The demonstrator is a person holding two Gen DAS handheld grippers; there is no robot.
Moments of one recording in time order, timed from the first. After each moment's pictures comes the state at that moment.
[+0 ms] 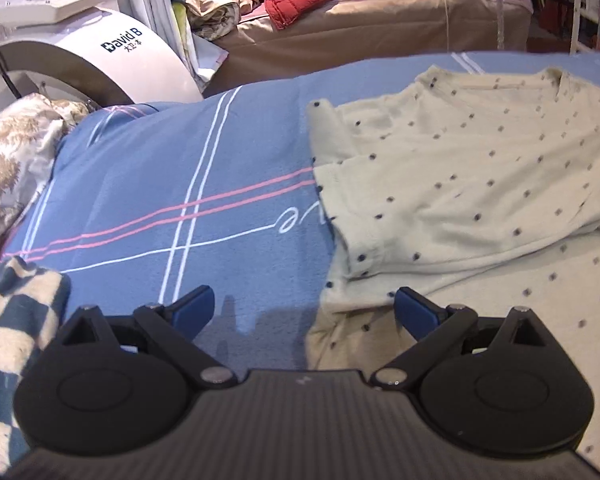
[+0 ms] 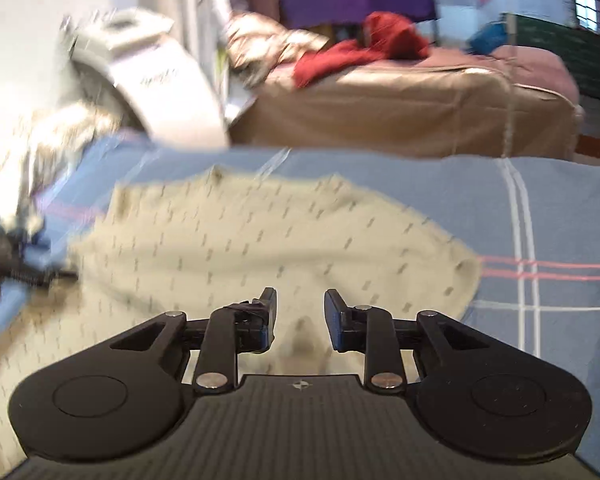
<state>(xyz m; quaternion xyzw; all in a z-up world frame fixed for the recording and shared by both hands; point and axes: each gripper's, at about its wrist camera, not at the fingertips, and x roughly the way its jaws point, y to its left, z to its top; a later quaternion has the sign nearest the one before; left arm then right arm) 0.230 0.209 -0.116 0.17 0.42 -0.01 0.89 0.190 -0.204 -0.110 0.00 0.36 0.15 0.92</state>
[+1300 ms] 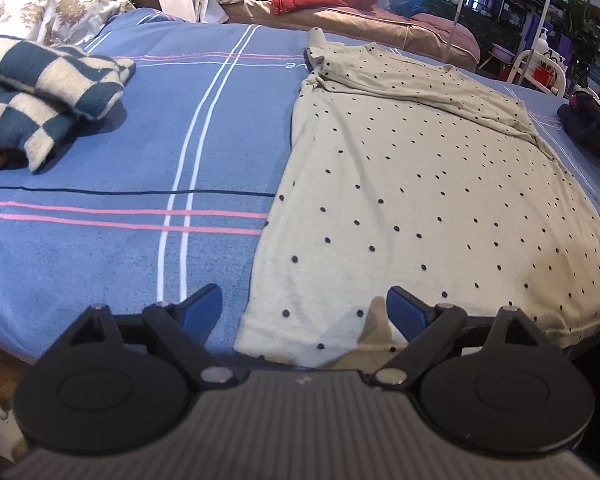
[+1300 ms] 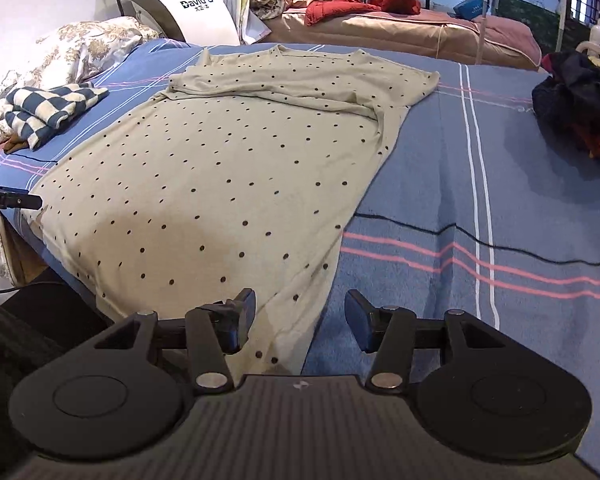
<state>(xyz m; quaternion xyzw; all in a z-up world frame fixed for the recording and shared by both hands) -0.071 0.330 -0.112 -0.02 0.42 -0.11 0.90 -0.098 -0.184 -0.111 0.02 0.42 0.13 0.90</state>
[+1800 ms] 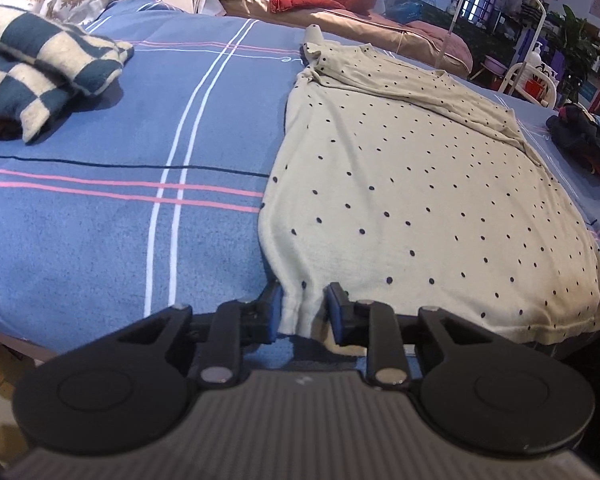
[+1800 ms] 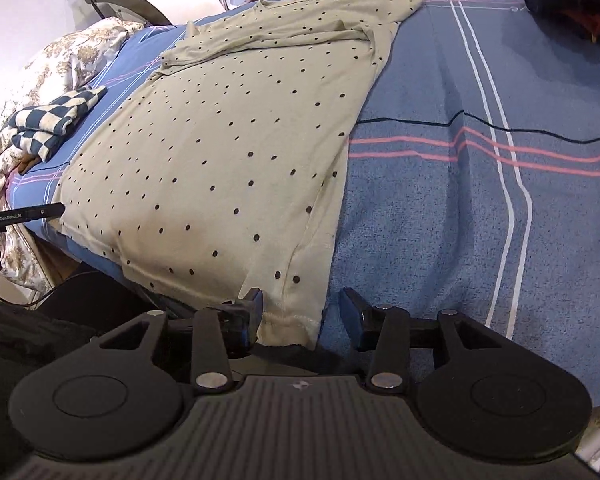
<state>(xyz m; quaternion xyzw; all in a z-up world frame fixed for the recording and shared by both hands) -0.078 0.338 -0.122 -0.05 0.42 -0.13 0.90 -0.105 -0.196 -0.136 0.11 0.48 0.15 0.86</state>
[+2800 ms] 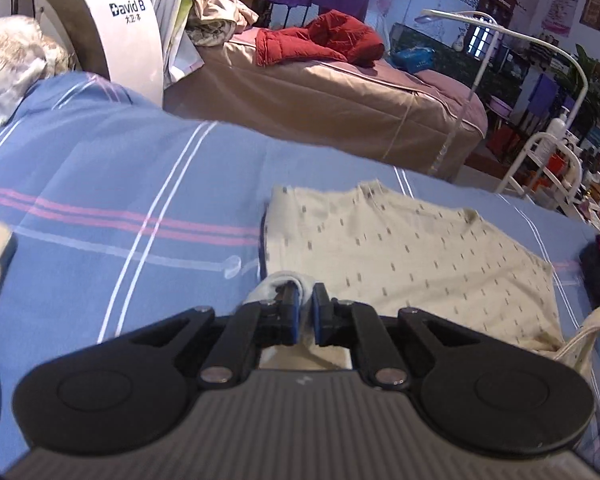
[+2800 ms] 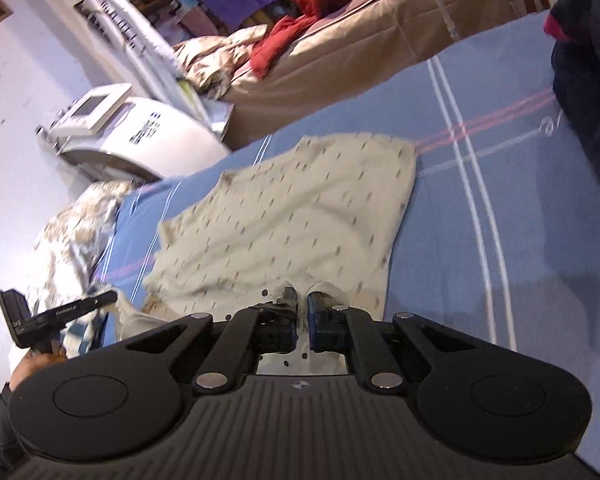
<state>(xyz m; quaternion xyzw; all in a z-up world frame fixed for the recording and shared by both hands) 0.232 0.254 -0.038 -0.07 0.38 -0.12 0.91 0.157 -0.283 -0.068 0.28 0.40 0.12 0.87</state>
